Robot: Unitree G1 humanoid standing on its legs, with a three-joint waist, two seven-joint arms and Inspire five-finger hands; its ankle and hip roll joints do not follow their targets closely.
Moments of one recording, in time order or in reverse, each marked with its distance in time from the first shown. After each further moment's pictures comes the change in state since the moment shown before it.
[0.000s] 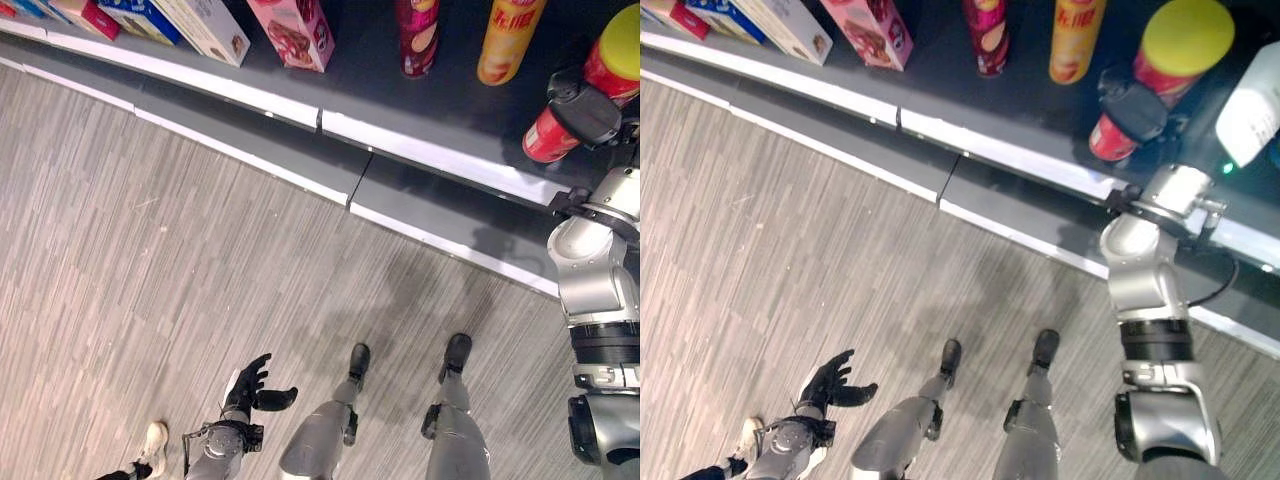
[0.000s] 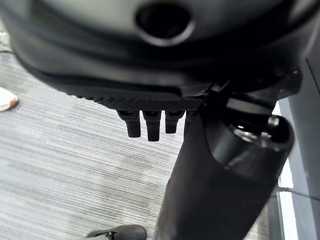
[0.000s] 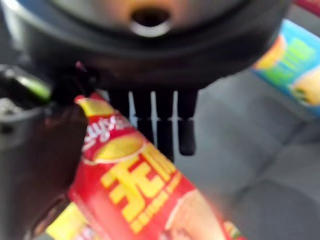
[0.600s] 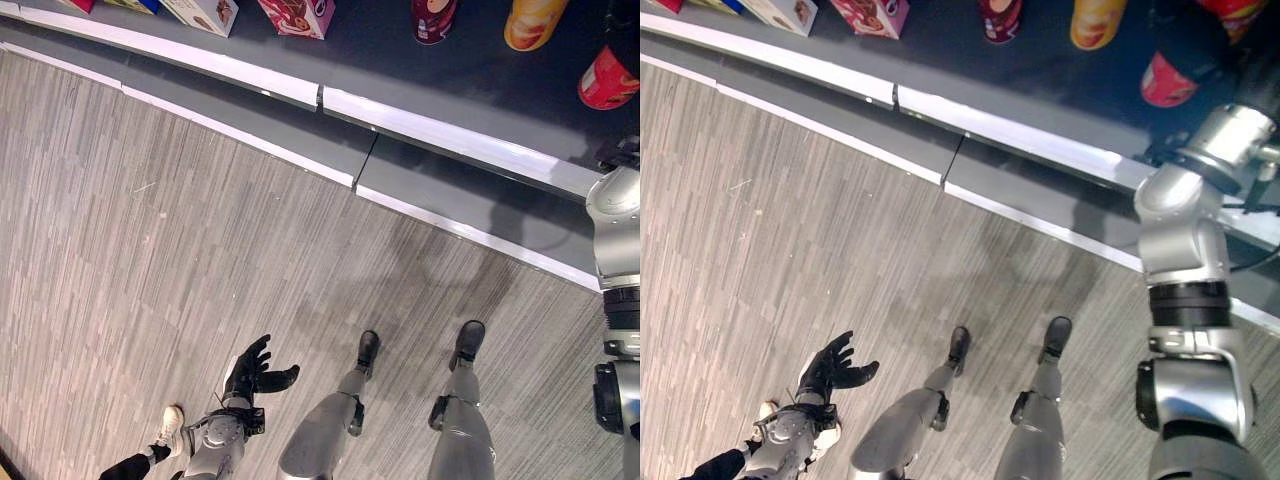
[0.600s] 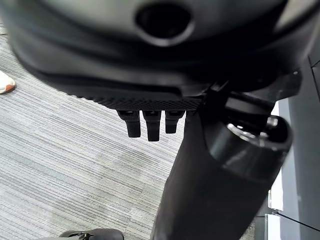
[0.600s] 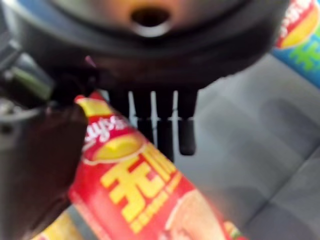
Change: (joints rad) left arm -0.009 0.001 0.005 -0.058 -0.139 -0.032 -0.004; right arm -0.170 -0.127 0.042 0.057 0.000 0.048 -0.052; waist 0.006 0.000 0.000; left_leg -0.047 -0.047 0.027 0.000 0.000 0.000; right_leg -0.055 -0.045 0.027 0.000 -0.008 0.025
